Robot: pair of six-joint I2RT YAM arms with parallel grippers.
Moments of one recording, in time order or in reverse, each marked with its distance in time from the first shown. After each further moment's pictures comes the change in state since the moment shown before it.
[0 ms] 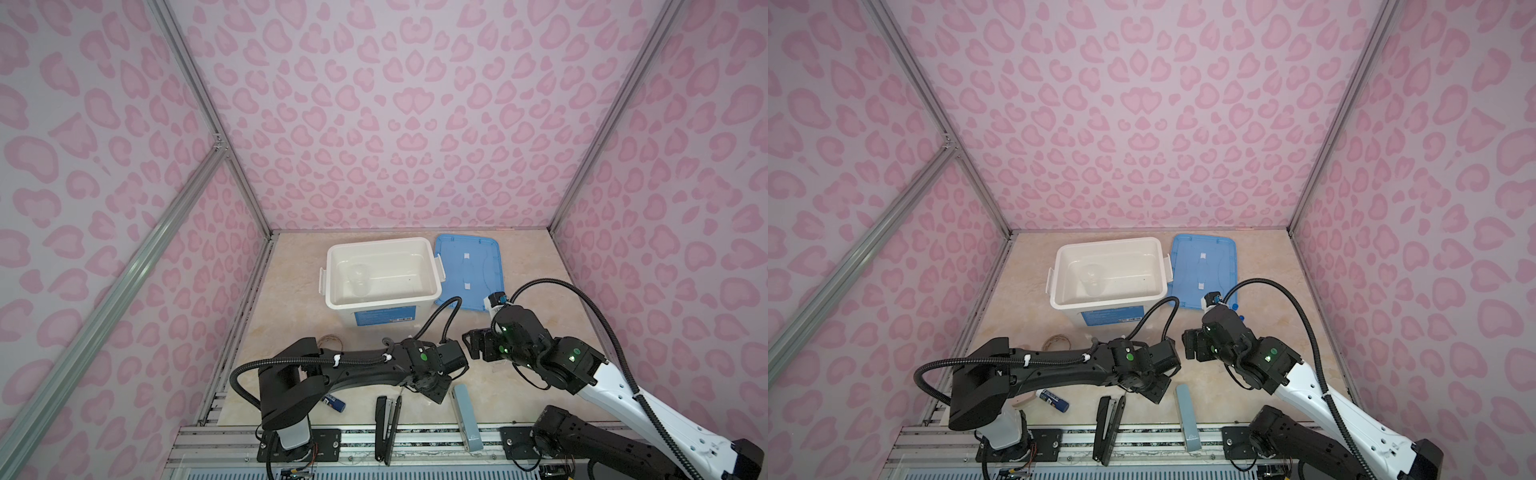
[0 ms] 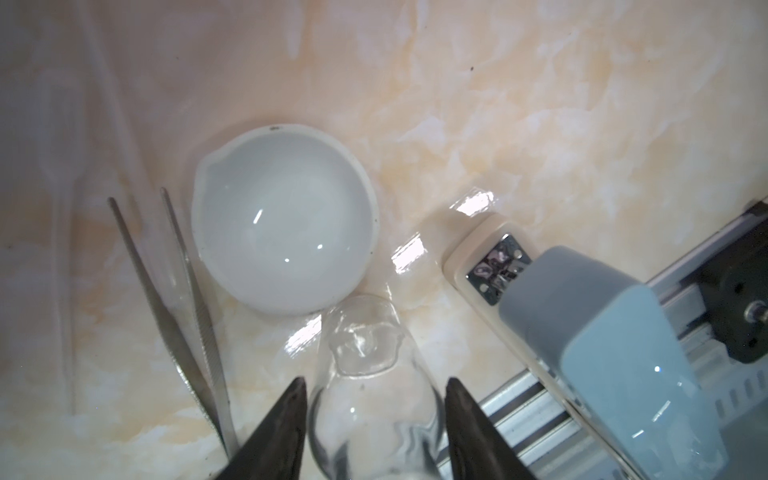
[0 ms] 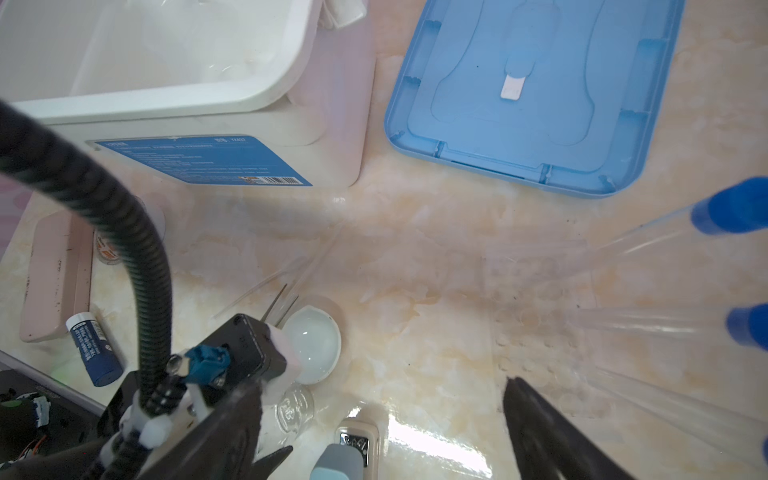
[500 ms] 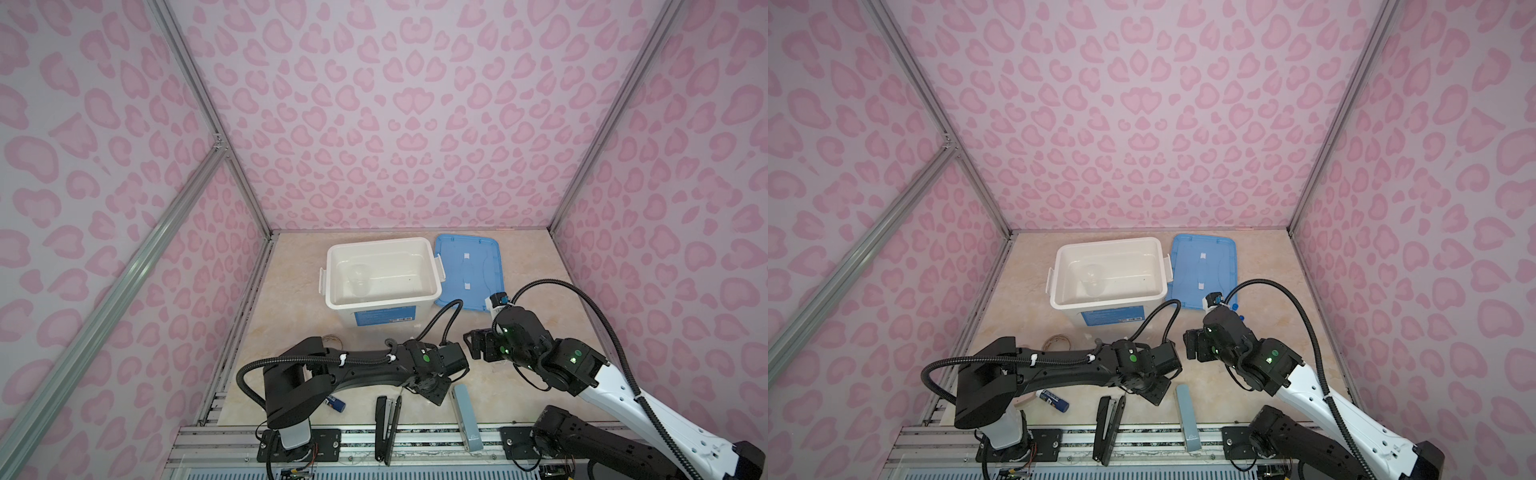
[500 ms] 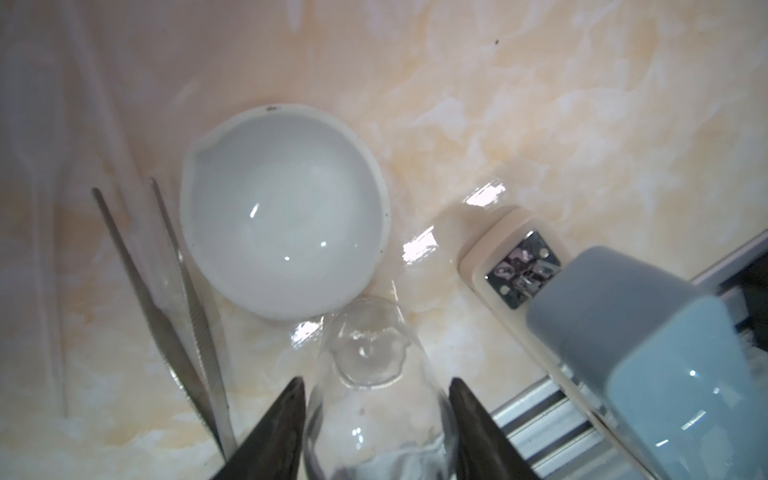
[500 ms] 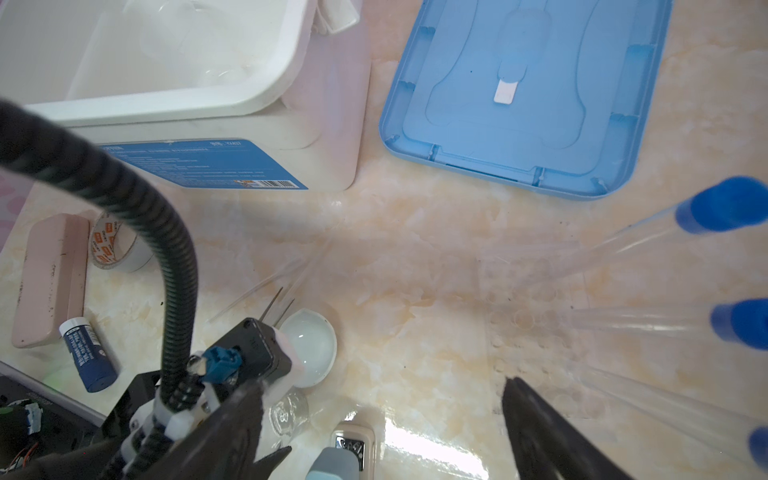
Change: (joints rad) left arm -0.002 0.030 0.001 -0.010 -0.003 -0.001; right arm -0.001 -0.013 -0.012 0.005 0.012 0.000
